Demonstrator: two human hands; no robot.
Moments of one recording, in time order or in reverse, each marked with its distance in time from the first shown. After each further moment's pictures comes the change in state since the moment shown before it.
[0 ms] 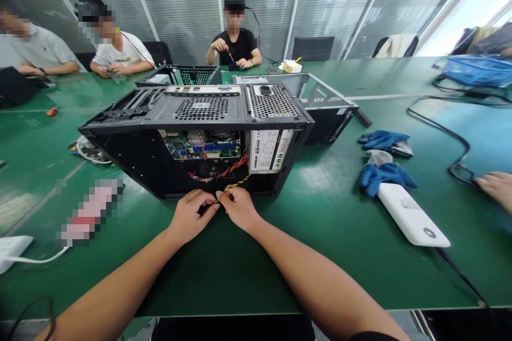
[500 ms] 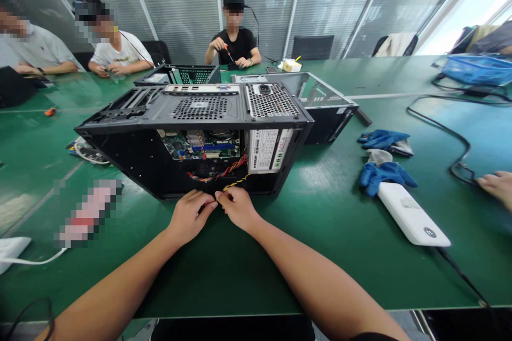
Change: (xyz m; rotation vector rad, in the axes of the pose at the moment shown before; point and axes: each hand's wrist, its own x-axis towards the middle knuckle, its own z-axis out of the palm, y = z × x) left_hand 0.001 0.001 -0.003 0.088 -0.092 -0.013; right_hand -0.001 0.000 0.001 0.046 -0.017 0.057
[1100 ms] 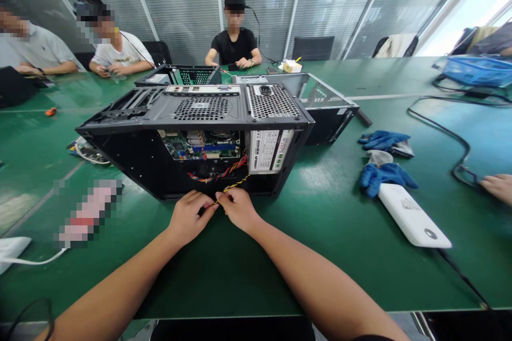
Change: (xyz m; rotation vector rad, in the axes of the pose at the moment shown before) left_hand 0.000 0.001 0.001 0.028 0.082 0.046; right_hand 0.000 -0.002 -0.001 -0.055 -0.013 -0.042
